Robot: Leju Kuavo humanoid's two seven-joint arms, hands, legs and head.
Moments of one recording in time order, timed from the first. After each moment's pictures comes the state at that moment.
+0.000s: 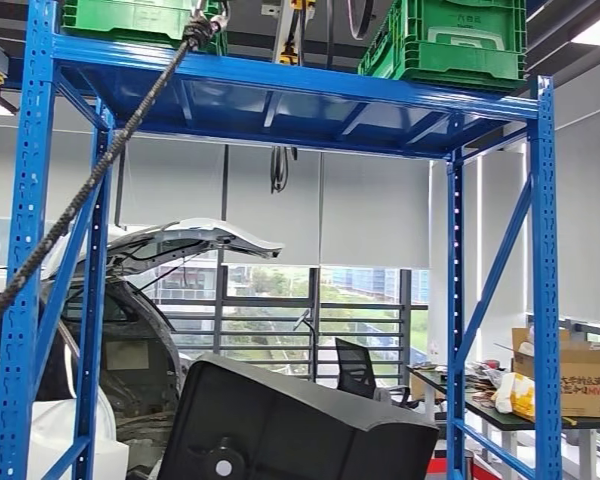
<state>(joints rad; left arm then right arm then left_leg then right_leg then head) -0.03 0.07 0.25 -0.19 -0.21 0.00 -0.48 -0.56 0.10 0.70 -1.49 -0.22 0.42 -0.34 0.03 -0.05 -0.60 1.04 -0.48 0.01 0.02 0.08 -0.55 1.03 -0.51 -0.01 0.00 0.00</state>
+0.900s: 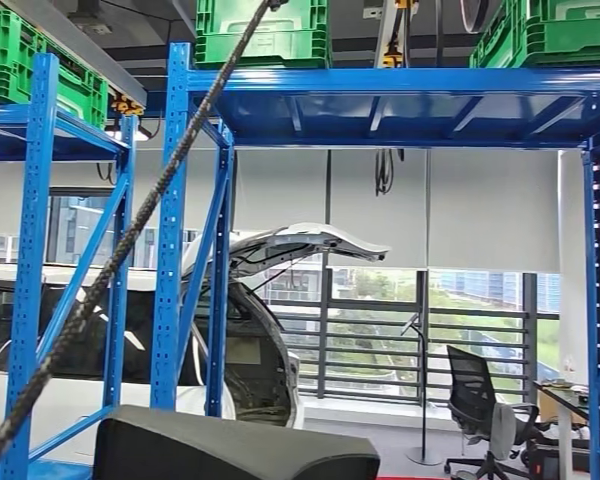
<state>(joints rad) -0.02 0.13 0.33 -0.19 -0.20 0.03 -0.33 -0.60 0.07 0.73 -1.45 -0.15 0.44 -0.36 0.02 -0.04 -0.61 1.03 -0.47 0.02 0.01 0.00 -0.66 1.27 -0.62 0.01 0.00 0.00</state>
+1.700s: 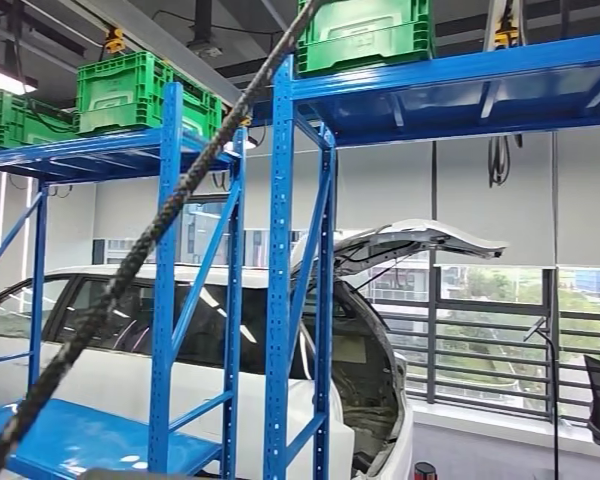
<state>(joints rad) 0.00 0.17 0.42 -0.19 -0.21 0.04 -0.29 -0.57 0.02 0.77 -1.46 -0.11 0.41 -0.42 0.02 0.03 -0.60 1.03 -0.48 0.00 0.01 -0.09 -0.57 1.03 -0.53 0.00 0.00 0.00</state>
